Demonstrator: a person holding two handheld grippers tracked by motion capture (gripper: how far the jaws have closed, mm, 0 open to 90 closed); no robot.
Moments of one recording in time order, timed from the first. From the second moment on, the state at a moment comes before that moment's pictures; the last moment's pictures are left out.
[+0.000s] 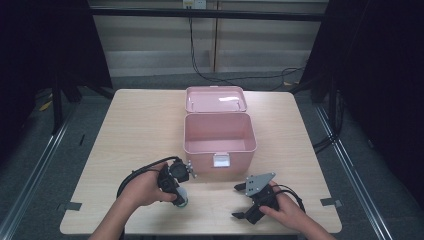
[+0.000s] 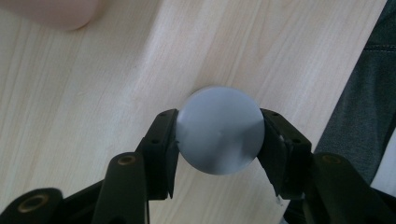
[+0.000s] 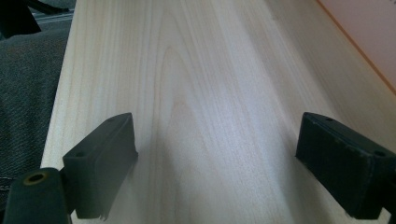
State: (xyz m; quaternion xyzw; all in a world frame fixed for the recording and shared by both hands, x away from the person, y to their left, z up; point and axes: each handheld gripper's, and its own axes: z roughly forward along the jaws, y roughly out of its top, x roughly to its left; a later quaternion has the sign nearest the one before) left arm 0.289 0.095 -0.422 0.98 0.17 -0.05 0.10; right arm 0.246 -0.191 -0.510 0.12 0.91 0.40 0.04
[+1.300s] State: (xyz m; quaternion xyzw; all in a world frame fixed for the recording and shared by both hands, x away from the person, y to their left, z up) left arm 0.349 0.140 -0.362 0.94 0.31 -0.04 0.10; right arm 0.246 -0.191 -0.510 0.12 0.91 0.40 0.04
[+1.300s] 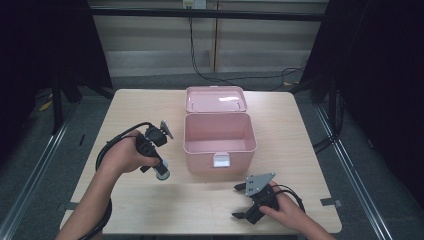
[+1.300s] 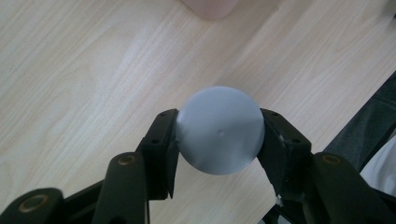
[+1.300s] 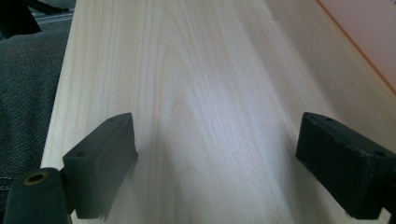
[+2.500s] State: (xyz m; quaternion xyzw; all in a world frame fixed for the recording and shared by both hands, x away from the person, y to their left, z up) left arm 0.391 0.130 -0.313 0.91 0.39 -0.03 0.12; right arm 0.246 -0.191 -0.510 0.12 0.91 0.40 0.04
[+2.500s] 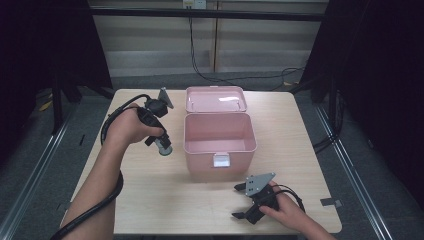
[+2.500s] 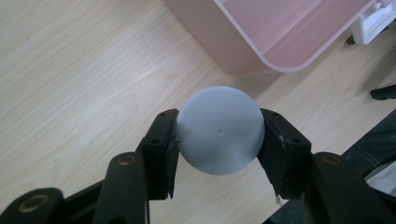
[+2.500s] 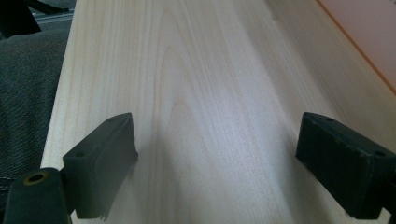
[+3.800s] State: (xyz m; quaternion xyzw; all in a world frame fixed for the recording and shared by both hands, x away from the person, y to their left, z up) left arm 0.419 0.086 -0.275 0.90 0.41 -0.02 0.11; right arm 0.246 -0.191 -0.510 0.12 0.91 0.40 0.04
